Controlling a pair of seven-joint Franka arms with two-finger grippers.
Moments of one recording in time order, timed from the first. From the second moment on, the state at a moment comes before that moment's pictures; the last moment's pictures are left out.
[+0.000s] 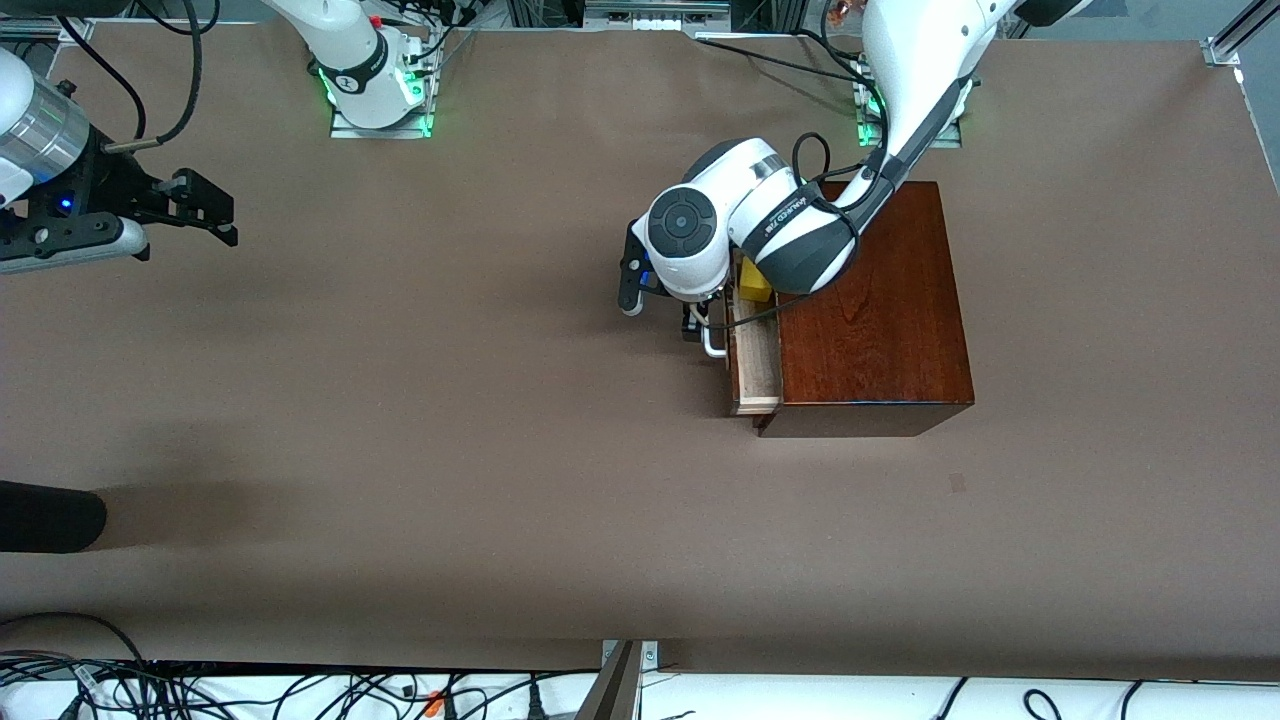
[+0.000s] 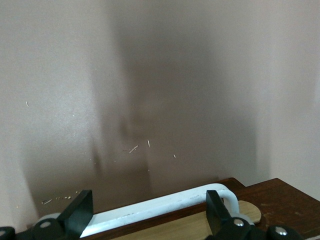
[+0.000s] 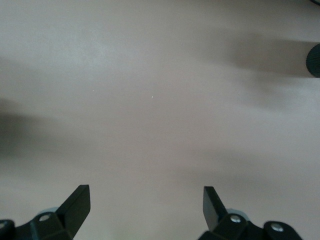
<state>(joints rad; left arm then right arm) -0.34 0.65 -0.48 -1.49 0.22 1.82 0.84 0.17 -0.01 -0.08 -1.66 0.00 1.64 -0.09</state>
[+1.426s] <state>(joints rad) -0.29 0.62 -0.47 -1.49 0.22 1.74 0.89 0.17 -0.01 -0.08 -1.65 0.00 1.64 -0.09</state>
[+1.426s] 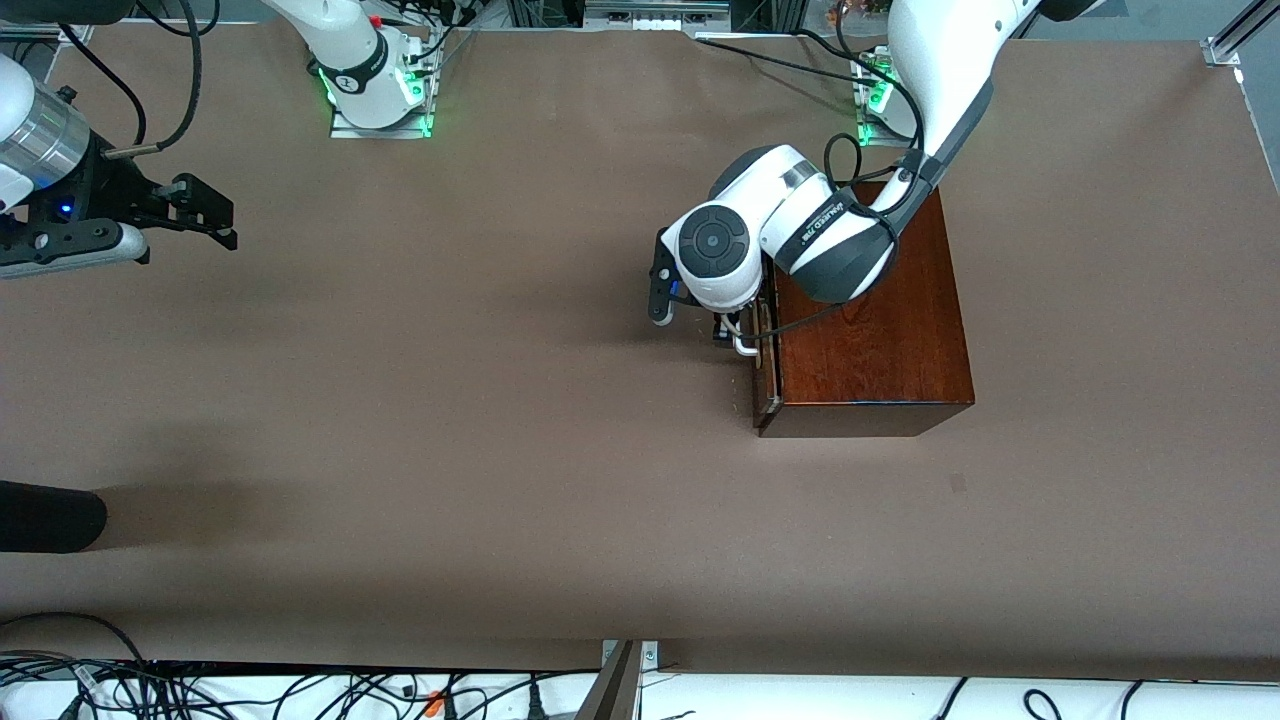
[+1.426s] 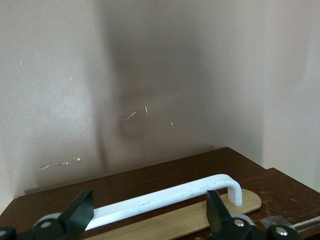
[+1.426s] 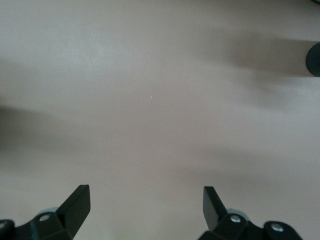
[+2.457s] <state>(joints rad) -0.29 0.61 -0.47 -1.47 0.23 1.74 0.87 0.17 -0.01 -0.08 -1.65 0.00 1.64 -0.09</state>
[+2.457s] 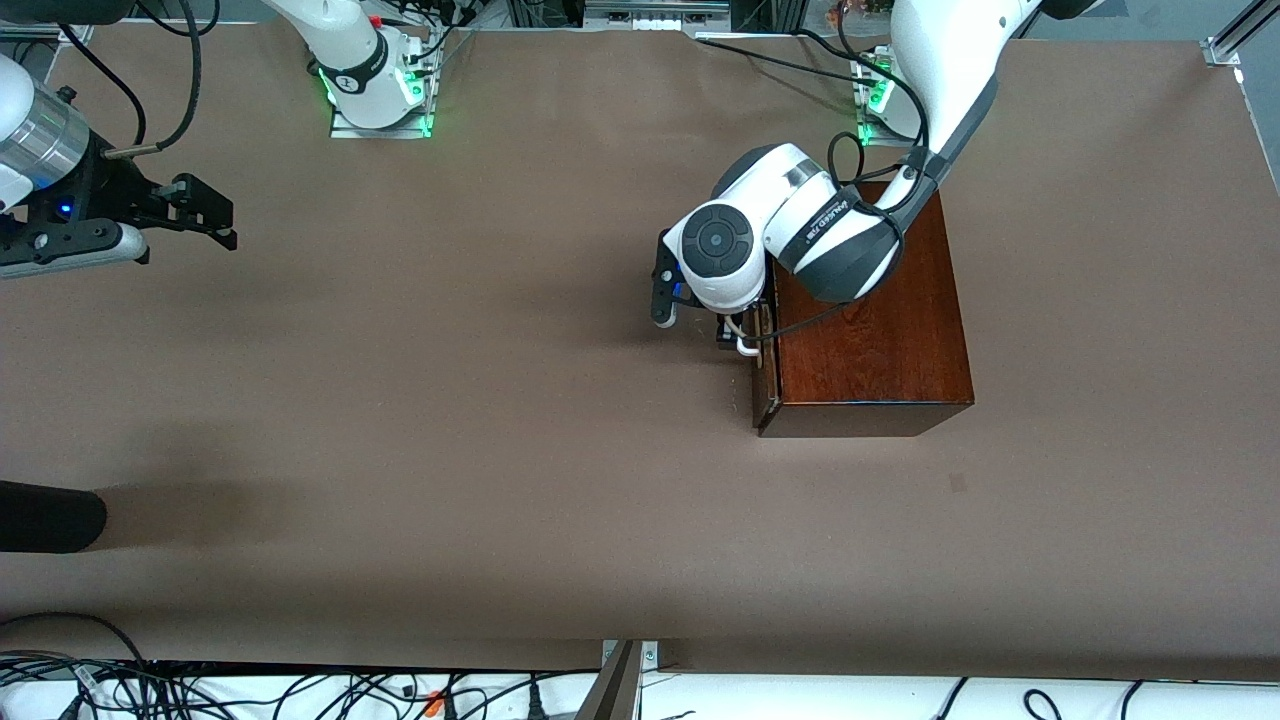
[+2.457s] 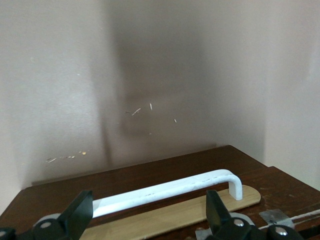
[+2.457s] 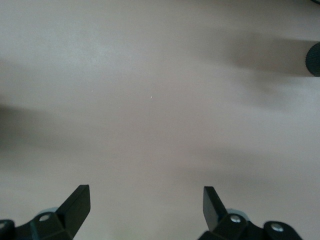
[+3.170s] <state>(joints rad) -0.29 0.47 -0.47 -1.24 0.19 1.48 0.25 0.17 -0.01 -0.08 -1.65 0.00 1.64 -0.09</state>
